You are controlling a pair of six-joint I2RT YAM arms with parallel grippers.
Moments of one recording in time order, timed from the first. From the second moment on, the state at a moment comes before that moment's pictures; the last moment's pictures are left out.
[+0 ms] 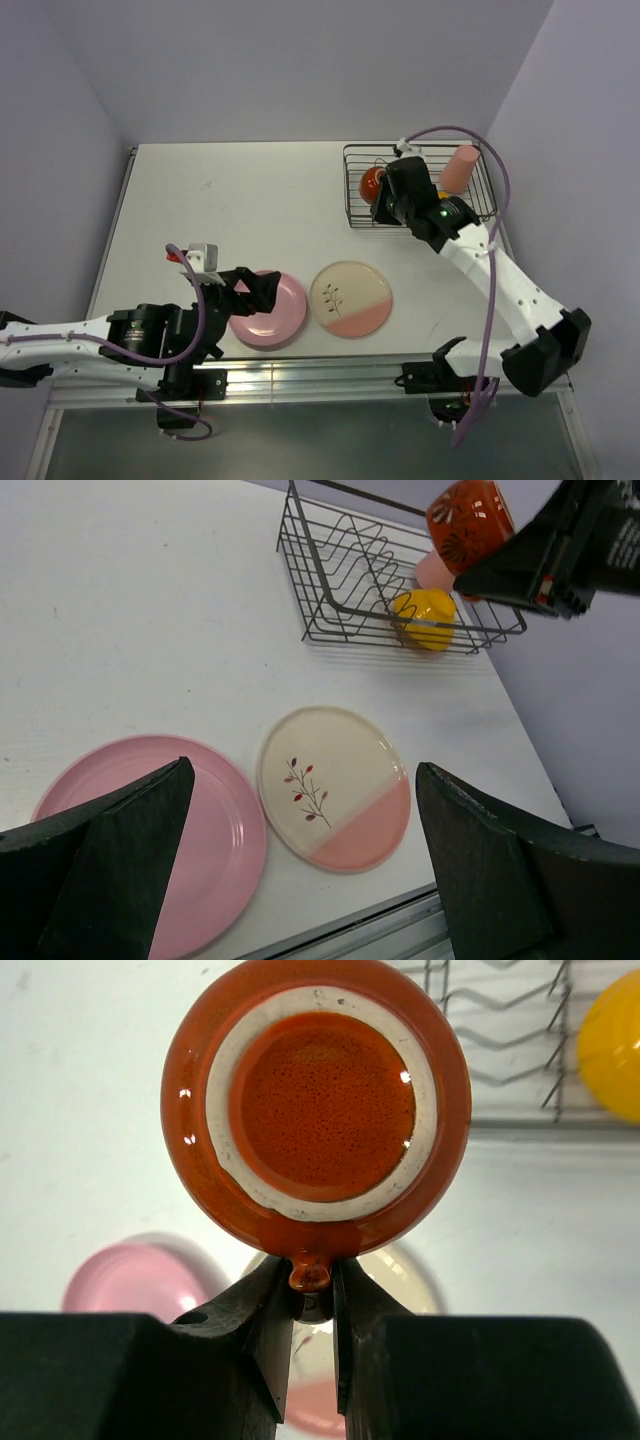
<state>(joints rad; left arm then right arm) -1.59 0.71 0.88 -0.59 -1.17 -0.90 0.53 1.21 1.25 -0.70 0.22 0.55</state>
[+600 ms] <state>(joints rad) -1.45 0.76 0.76 -0.41 -0.96 -0.77 0.46 1.72 1.56 -0.70 0.29 0.30</state>
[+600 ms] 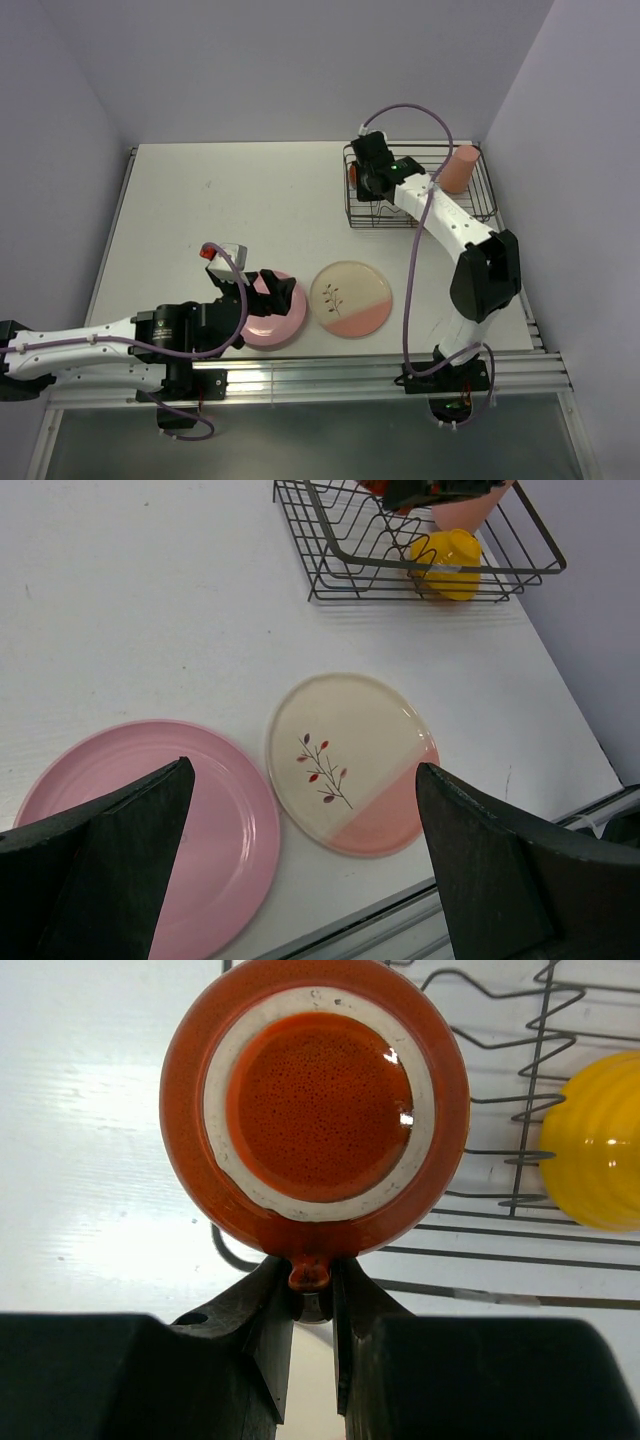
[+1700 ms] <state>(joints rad) -1.40 0.71 0.73 -0.37 -0.93 -0.75 0.41 1.96 1.62 -0.71 0.25 0.28</state>
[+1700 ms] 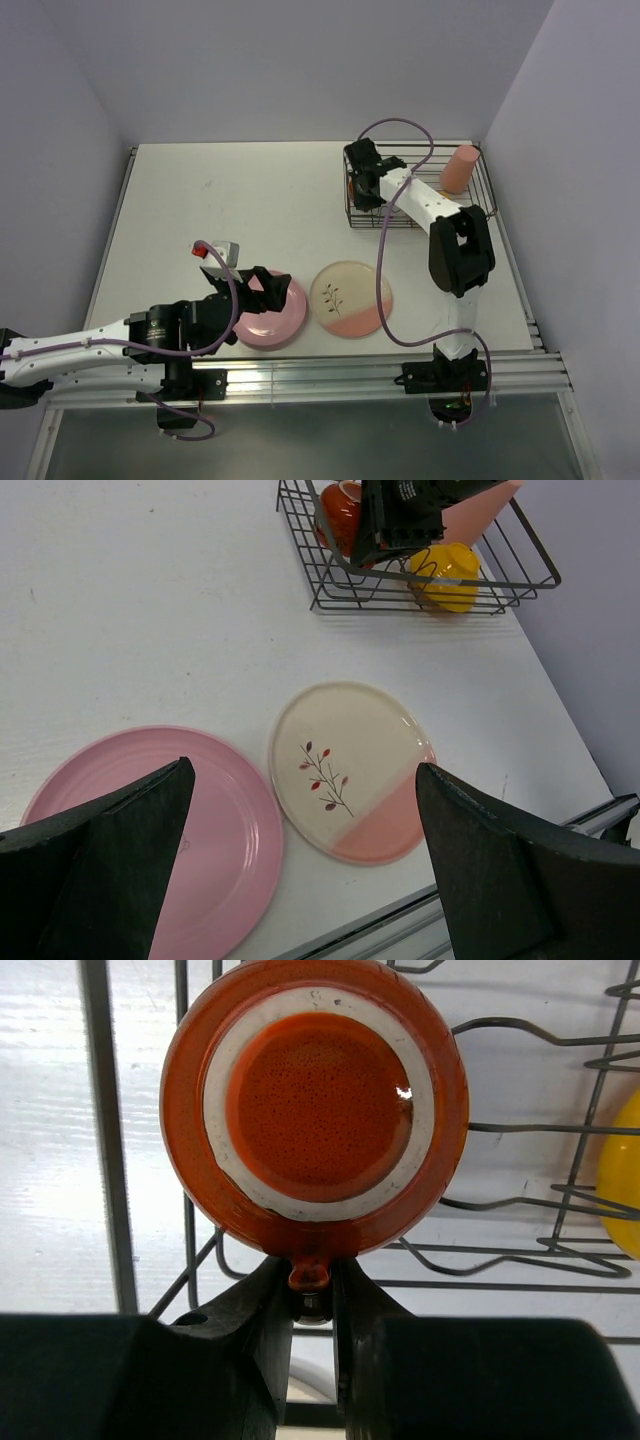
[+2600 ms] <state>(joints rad) -1.34 0.89 0.75 -0.37 -0.82 -0.76 0.39 2.03 1.60 -0.67 0.24 0.26</state>
